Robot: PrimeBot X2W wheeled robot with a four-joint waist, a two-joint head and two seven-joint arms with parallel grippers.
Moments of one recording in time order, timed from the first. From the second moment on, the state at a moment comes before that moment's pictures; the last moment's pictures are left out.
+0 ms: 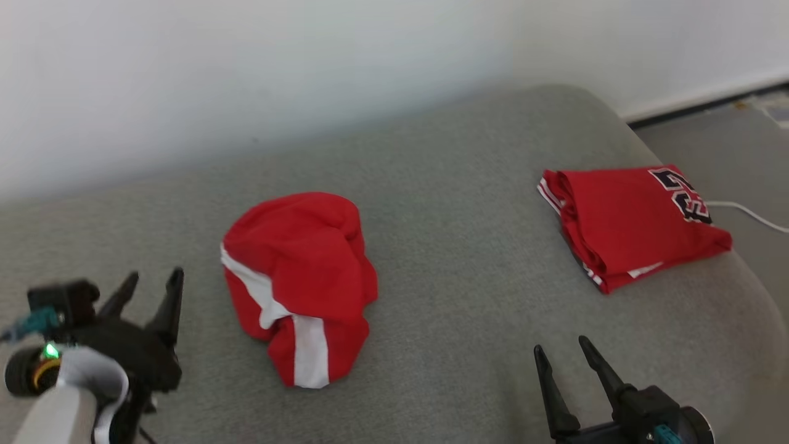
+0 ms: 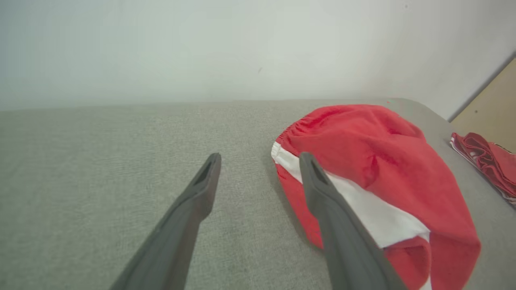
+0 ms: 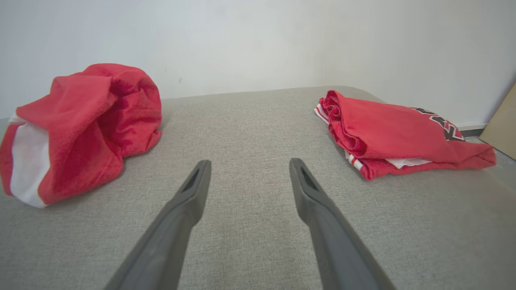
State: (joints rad) left arm -0.32 0.35 -0.14 0.42 -0.59 -0.13 0.04; right arm -0.02 -0.05 0.13 0.29 0.07 0.13 -0.23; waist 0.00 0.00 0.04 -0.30
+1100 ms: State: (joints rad) left arm -0.74 0.46 -0.49 0.63 -0.76 -0.13 0.18; right arm -0.01 -0.05 0.09 0.19 0.08 0.13 -0.26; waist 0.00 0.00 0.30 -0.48
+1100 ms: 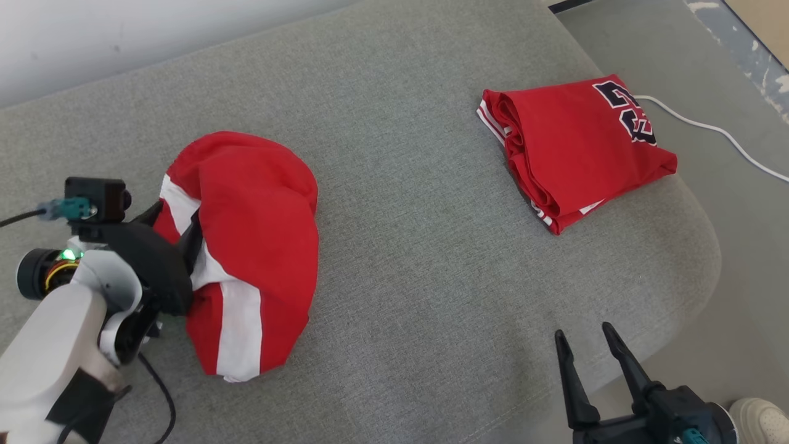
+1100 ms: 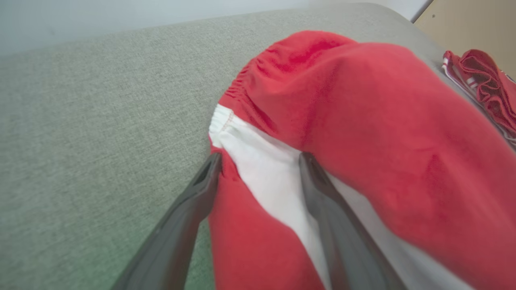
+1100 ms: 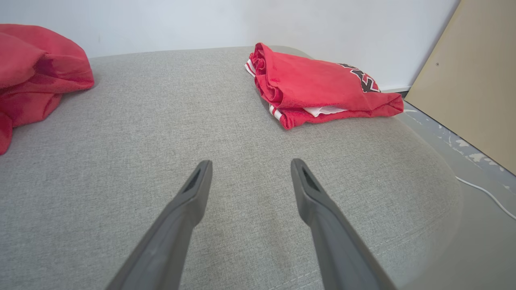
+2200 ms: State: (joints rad) left arm -1.03 0.14 -0.50 0.58 -0.71 -0.07 -0.22; right arm -0.03 -0.05 0.17 0.25 0.11 0.13 -0.26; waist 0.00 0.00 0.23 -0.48
